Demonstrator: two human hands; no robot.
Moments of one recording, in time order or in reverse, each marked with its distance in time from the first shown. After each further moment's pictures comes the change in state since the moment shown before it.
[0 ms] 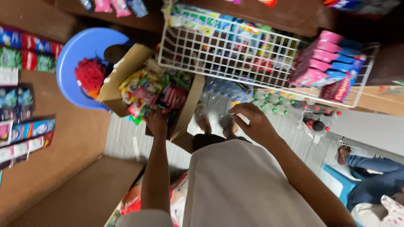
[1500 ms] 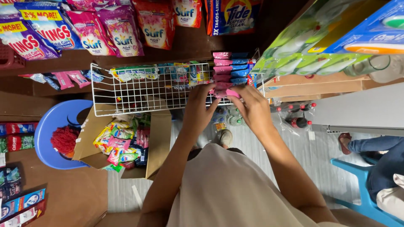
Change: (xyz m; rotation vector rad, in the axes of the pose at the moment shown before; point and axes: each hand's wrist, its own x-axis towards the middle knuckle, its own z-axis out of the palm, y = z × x) left_hand 0.016 0.412 -0.316 -0.897 0.158 0.841; right_hand -0.059 0.032 -0.186 -0.271 0.645 -0.059
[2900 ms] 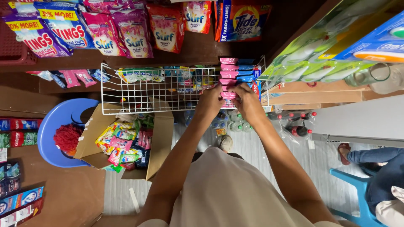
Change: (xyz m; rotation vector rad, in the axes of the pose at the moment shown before) left_hand 0.017 -0.042 0.053 -0.096 -0.416 -0.444; right_hand 0.001 0.060 0.053 0.029 -0.226 0.100
